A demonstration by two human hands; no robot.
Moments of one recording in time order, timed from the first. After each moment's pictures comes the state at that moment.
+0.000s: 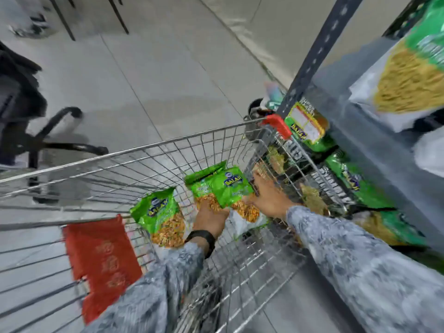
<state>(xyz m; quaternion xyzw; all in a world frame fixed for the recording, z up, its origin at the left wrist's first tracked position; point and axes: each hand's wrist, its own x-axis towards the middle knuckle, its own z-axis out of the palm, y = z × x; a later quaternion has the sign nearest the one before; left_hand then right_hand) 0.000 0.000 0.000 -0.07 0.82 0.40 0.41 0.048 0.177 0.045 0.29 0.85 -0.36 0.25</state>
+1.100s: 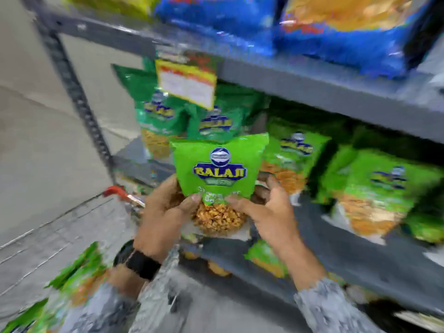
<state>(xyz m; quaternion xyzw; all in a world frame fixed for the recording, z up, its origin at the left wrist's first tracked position) 0.184 0.159 0.286 0.40 0.58 0.62 0.35 0.363 0.250 0.293 0.44 0.60 -0.54 -0.40</state>
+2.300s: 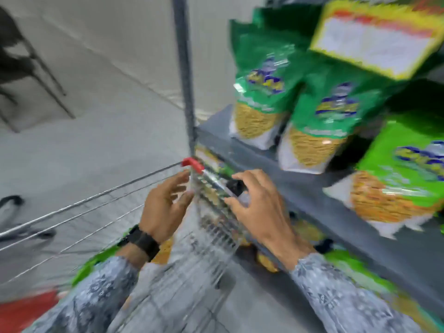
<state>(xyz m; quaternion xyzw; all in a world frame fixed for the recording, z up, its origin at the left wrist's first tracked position) 0.022 0.072 0.191 0.34 0.80 0.47 0.19 0.189 0.214 0.210 0.31 0.89 -0.24 -0.22</state>
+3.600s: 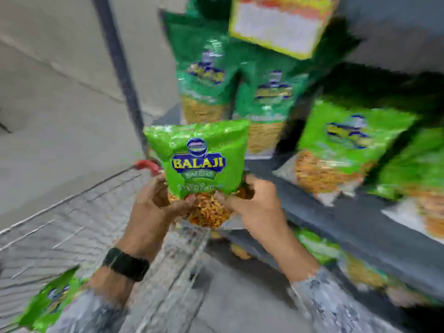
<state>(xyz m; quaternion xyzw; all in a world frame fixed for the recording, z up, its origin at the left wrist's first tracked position) 0.097 0.110 0.216 0.25 0.56 0.67 0.41 0.260 0.218 0.233 0.41 0.68 -0.53 -0.30</state>
